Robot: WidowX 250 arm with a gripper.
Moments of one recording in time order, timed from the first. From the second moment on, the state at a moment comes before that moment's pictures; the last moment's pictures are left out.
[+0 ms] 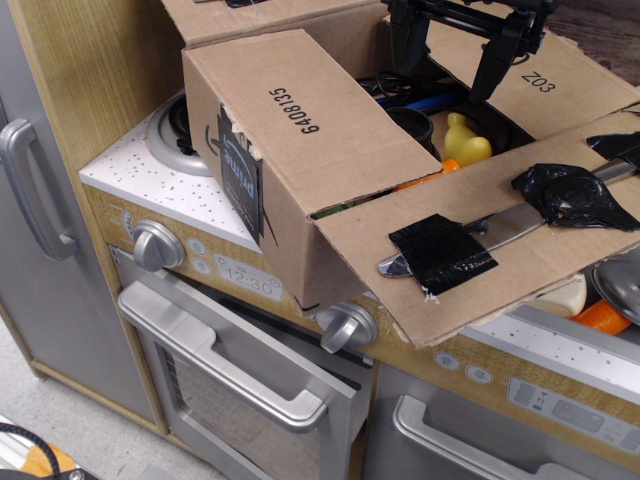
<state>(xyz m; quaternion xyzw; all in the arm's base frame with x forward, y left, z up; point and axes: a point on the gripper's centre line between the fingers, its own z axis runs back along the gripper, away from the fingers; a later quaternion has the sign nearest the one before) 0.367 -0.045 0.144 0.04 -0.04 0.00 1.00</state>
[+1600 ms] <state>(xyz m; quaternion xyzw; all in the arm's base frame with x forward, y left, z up) 0.376 -0.028 0.078 0.01 0.01 -0.04 1.00</state>
